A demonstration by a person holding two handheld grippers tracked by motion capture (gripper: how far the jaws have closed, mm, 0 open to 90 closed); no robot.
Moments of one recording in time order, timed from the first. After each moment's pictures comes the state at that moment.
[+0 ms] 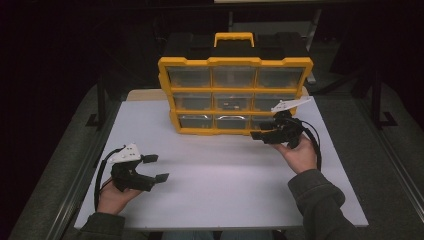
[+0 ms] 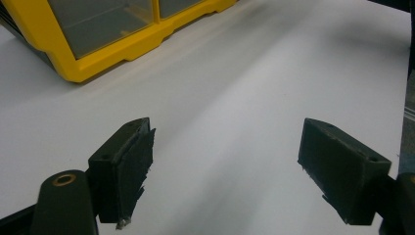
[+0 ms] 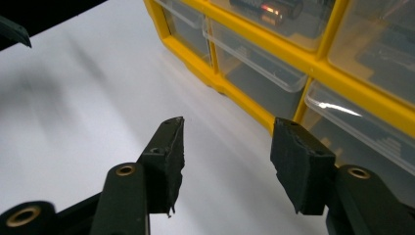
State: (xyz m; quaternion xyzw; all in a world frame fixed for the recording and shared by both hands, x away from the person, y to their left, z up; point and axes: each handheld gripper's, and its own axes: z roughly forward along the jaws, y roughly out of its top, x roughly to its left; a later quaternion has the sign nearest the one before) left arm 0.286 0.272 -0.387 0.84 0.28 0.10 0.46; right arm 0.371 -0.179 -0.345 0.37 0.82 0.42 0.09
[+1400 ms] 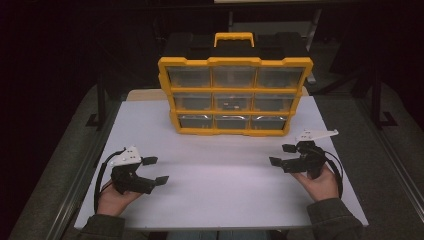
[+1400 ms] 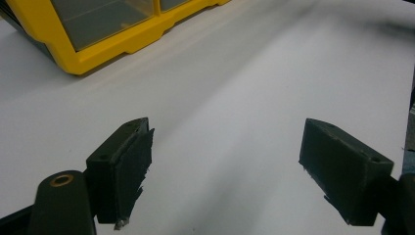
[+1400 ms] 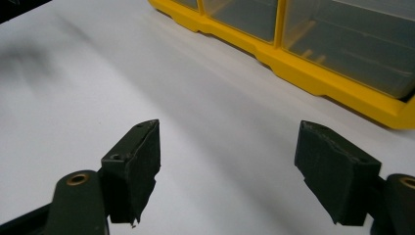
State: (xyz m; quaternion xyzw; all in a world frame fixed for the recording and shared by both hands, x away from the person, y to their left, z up) left arm 0.280 0.272 -0.392 0.84 0.28 0.11 0.45; right arm 0.311 -0.233 -0.393 0.40 0.80 0.43 0.10
